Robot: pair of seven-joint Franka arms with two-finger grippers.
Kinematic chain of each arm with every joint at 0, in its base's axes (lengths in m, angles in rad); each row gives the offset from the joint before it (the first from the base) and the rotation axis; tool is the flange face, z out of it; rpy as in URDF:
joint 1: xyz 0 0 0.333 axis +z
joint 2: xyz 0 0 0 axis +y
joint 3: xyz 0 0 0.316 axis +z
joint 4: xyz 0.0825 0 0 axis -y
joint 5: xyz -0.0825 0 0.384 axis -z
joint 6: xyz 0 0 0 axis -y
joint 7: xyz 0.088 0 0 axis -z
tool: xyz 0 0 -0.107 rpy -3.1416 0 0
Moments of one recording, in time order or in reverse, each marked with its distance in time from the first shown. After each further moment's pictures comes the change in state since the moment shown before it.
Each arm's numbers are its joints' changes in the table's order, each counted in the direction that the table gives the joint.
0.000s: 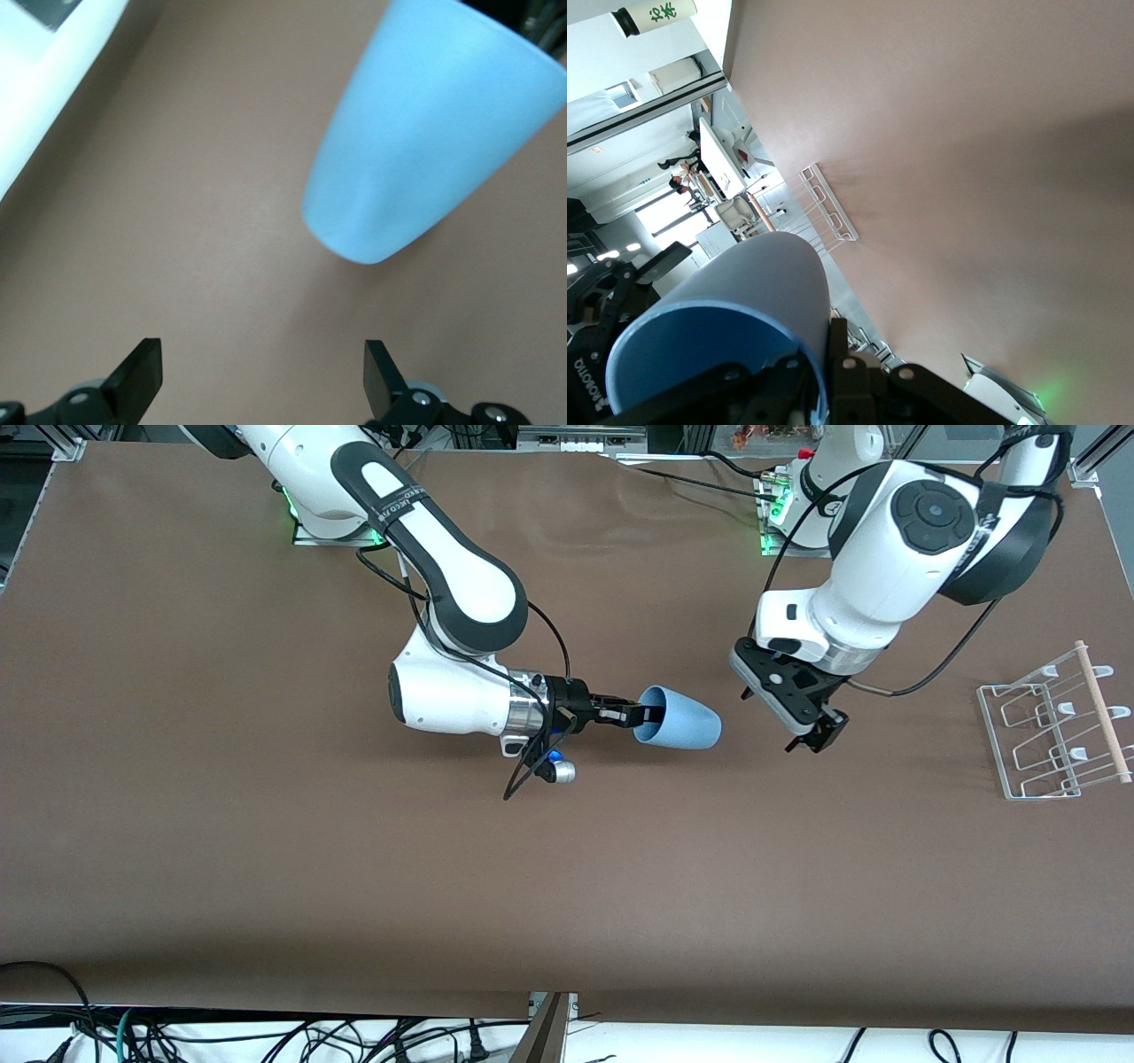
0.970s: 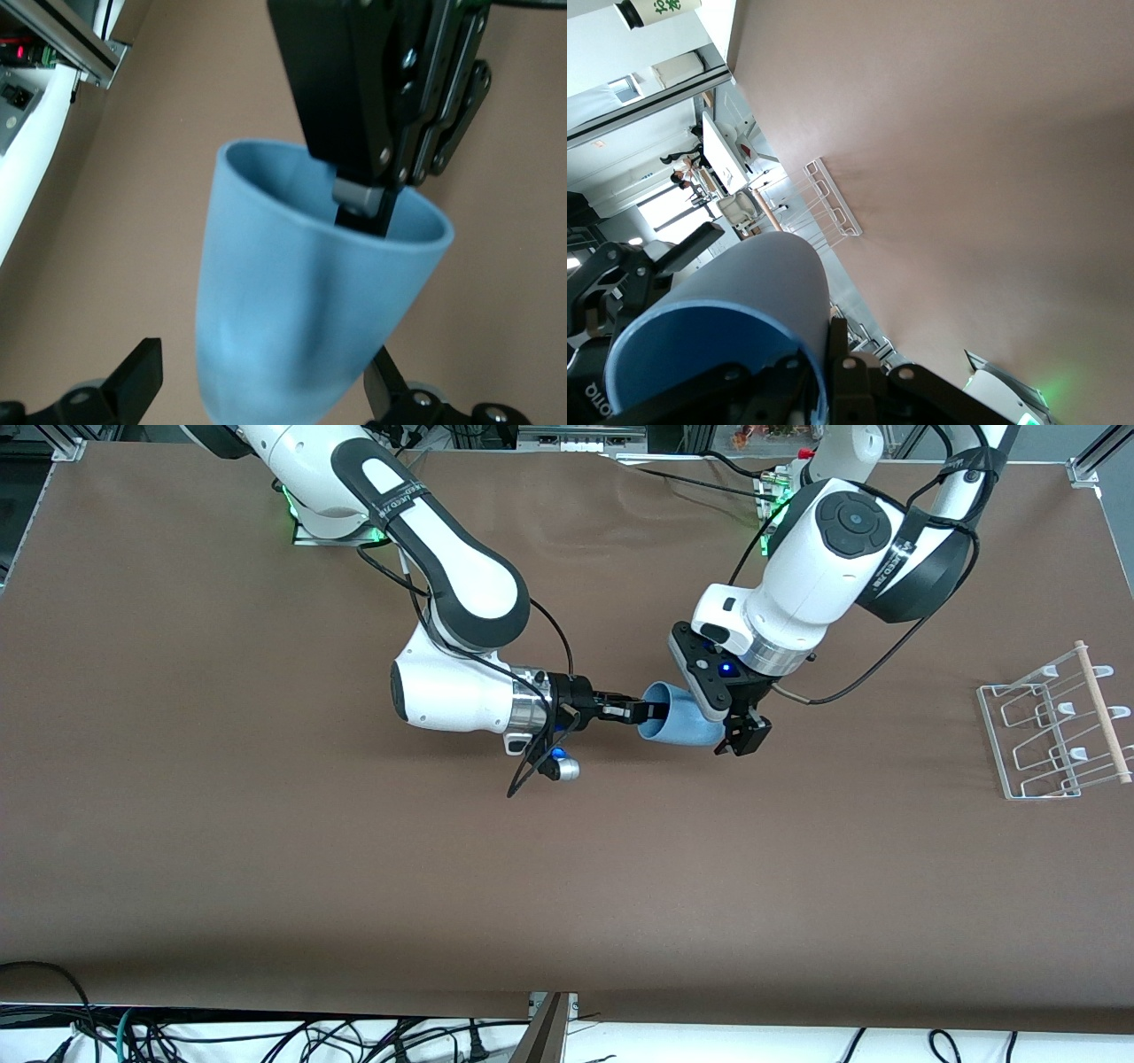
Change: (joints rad) left arm -0.064 0.069 -0.043 -0.003 0.000 0.152 0.088; right arm 0.002 0.000 0.004 0.011 0.000 -0.008 0.000
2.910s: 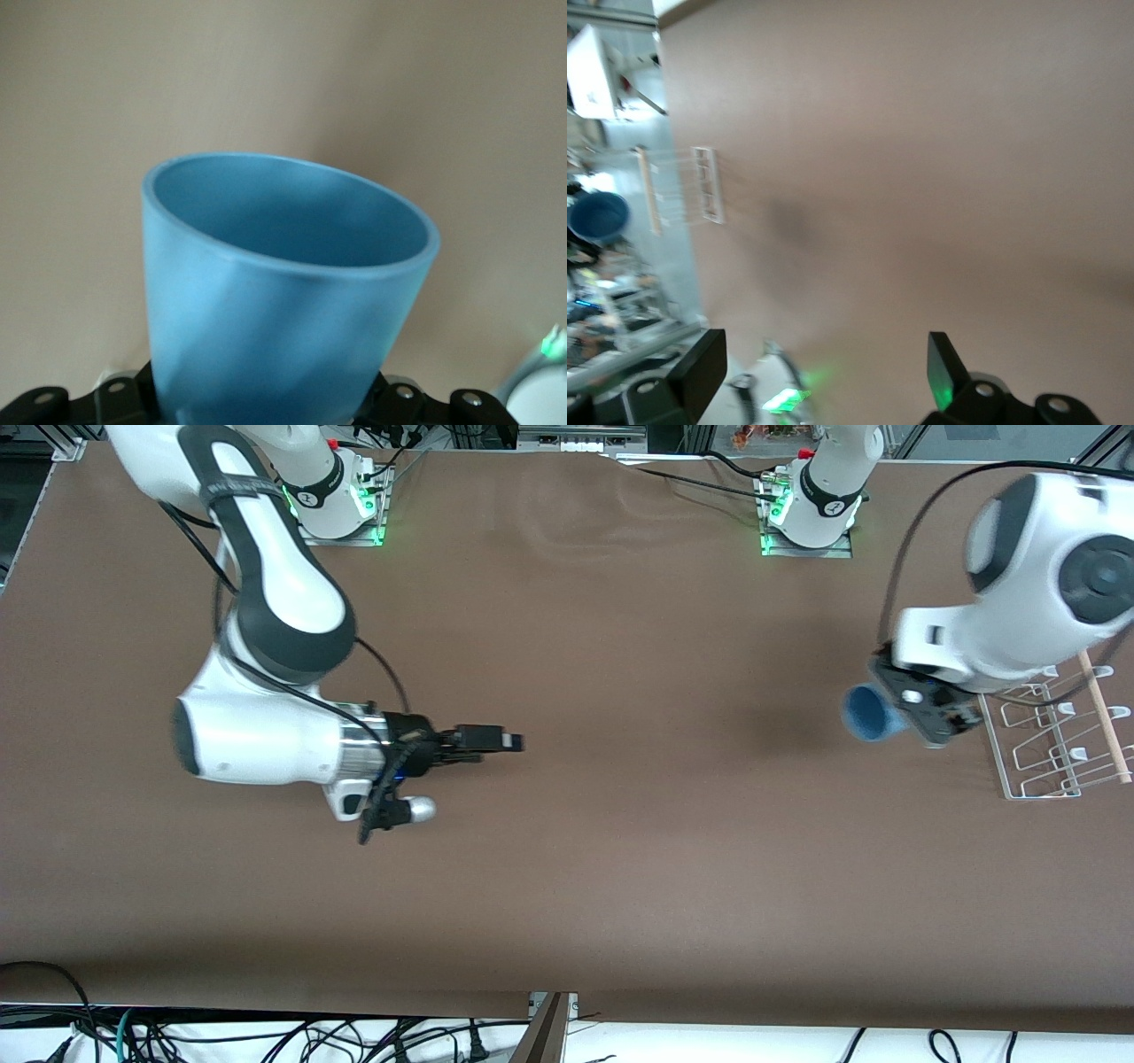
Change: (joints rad) left arm 0.397 -0.093 0.029 0.036 -0.176 -0.557 0.114; right arm -0.279 -0.112 -0.075 0.093 0.511 -0.459 -0.259
